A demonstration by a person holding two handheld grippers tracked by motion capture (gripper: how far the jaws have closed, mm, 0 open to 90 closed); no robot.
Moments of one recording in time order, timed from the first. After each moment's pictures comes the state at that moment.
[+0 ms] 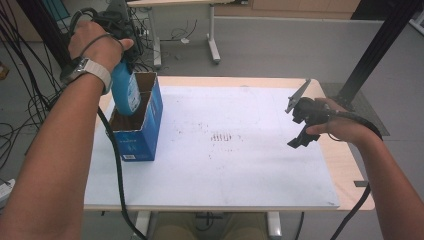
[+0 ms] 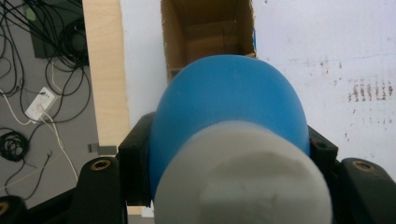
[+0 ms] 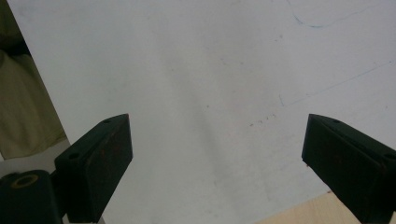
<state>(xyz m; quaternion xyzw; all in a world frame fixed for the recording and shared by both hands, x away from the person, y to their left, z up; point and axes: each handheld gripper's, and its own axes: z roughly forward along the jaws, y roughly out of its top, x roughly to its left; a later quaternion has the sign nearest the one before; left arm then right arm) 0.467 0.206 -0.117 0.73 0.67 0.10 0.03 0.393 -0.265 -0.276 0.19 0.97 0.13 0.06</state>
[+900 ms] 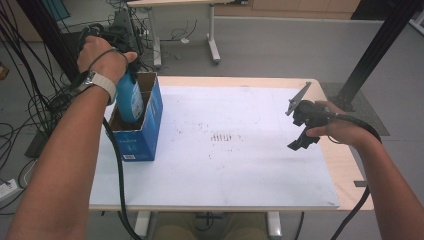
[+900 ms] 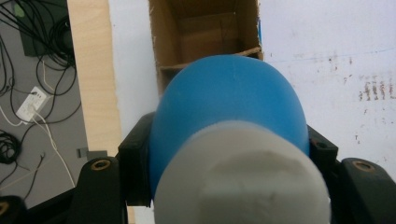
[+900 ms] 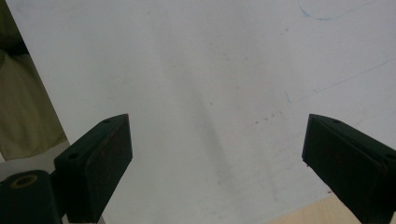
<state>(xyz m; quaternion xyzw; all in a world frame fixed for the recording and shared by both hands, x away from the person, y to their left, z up) 0.471 0.209 -0.151 0.74 0.67 0.10 0.03 0.393 -0.268 -0.285 0.19 0.97 0.13 0.05</state>
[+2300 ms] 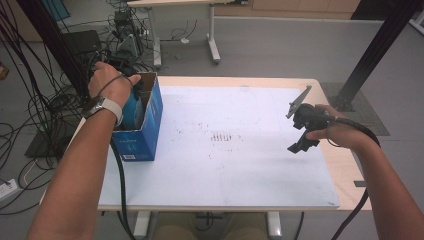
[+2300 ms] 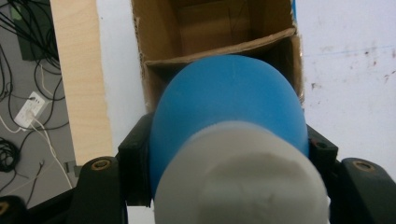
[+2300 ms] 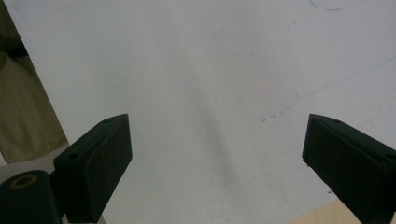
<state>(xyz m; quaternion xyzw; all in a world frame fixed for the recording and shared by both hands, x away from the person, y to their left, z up) 0.473 0.215 -0.217 0.74 0.66 0.11 0.03 0.391 -0.271 -0.296 0.20 0.97 0.14 0.04</state>
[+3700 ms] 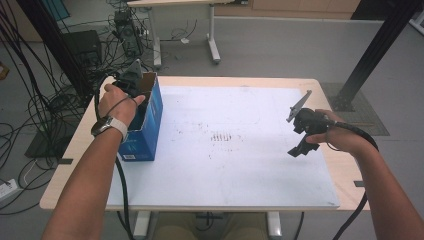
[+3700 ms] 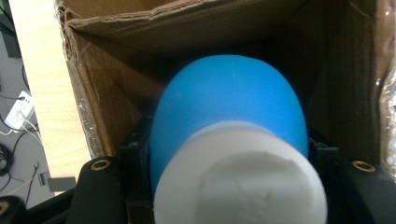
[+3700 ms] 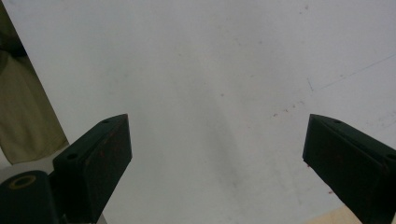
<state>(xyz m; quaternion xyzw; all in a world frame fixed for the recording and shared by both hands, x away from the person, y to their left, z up) 0.472 0.219 -0.276 0.75 0.65 0.09 0.01 0.389 -0.276 -0.310 0.21 0.97 0.14 0.03</state>
